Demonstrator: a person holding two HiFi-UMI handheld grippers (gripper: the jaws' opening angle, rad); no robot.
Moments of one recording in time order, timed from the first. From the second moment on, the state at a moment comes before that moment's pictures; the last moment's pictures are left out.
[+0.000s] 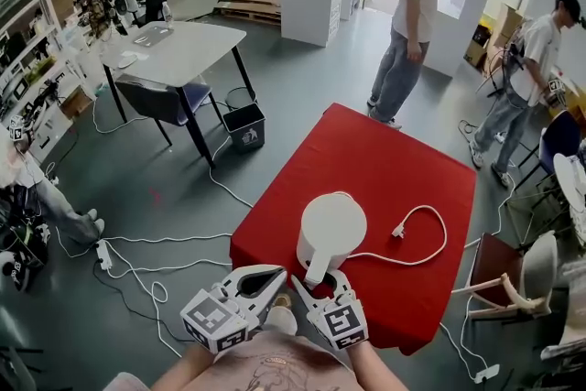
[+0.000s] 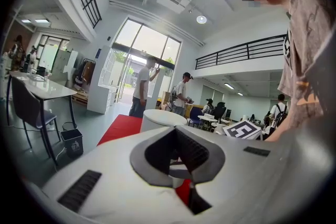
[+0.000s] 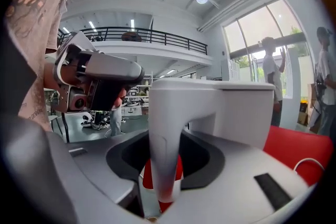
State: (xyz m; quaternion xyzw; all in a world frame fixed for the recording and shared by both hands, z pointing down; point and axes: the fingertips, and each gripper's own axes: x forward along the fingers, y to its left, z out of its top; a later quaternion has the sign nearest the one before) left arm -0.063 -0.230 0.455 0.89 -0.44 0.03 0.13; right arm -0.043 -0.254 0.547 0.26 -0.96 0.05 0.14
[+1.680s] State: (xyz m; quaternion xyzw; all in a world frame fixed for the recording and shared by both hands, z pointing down) left arm -0.051 -0.080 0.448 0.92 -0.36 0.03 0.12; right arm 0.008 -0.089 0.496 0.37 -0.92 0.08 0.08
